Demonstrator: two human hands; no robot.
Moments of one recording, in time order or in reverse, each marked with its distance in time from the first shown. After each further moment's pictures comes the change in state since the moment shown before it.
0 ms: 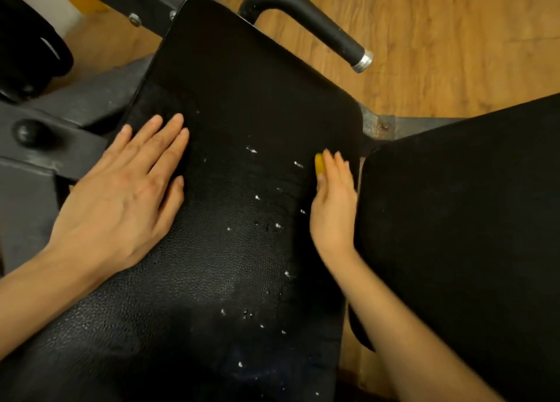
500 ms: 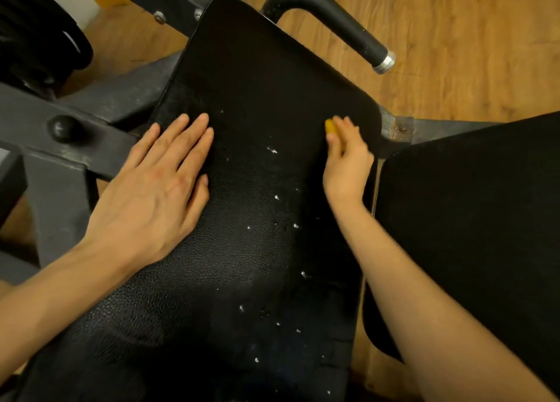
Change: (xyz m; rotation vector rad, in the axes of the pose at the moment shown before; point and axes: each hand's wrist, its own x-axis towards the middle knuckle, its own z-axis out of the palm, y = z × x) left_hand -0.002 0.009 -0.008 0.041 -0.010 -0.027; right_hand 0.060 -0.024 0.016 0.174 0.090 0.057
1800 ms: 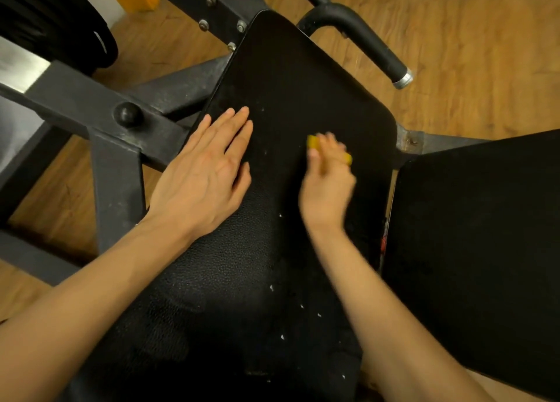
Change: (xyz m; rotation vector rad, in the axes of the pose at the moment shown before) left_hand 0.000 0.004 -0.004 -0.132 0.089 -0.046; right_hand -0.076 -0.058 0.019 0.027 -0.040 0.002
